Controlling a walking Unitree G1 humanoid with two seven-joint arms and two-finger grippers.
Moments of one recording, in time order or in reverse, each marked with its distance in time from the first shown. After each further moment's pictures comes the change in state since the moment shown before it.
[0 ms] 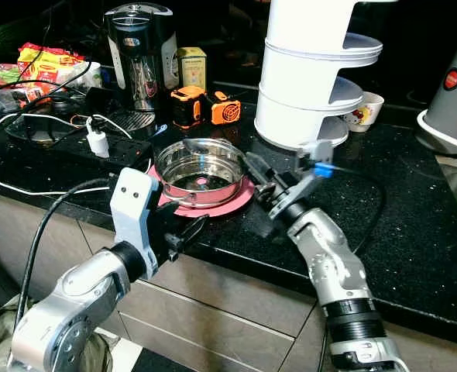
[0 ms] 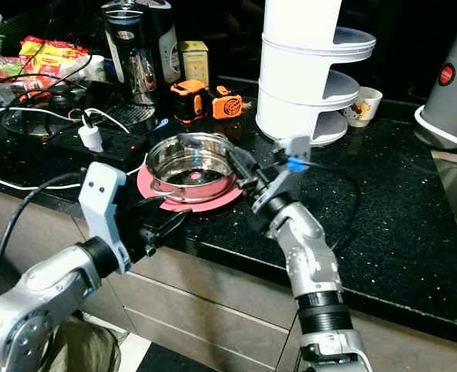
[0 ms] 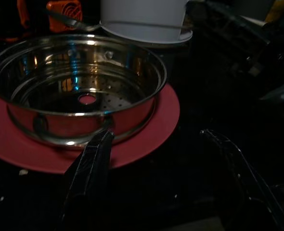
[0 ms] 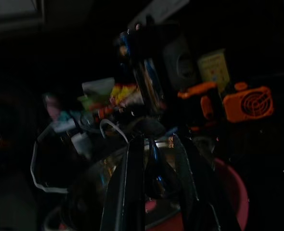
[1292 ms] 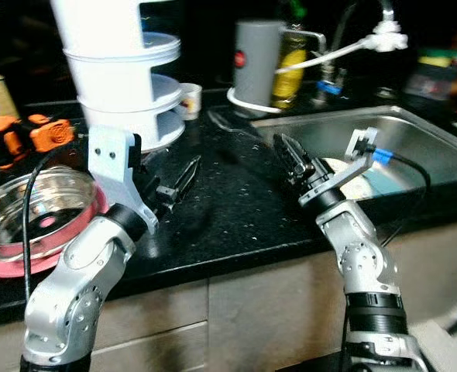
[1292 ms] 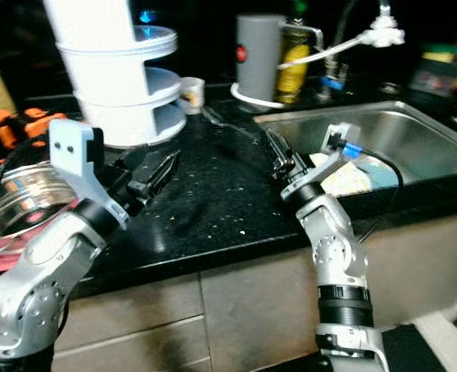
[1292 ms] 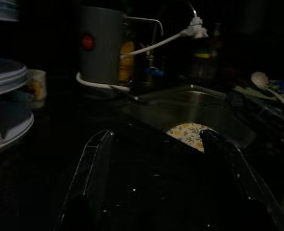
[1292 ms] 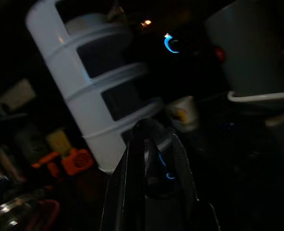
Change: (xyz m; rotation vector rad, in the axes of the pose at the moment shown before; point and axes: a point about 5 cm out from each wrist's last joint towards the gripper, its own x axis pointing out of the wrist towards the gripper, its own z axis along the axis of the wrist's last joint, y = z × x) left arm 0.015 0.009 0.039 0.034 -0.259 0.126; right arm -0.006 -0.013 0.016 0.075 -0.025 -0.051
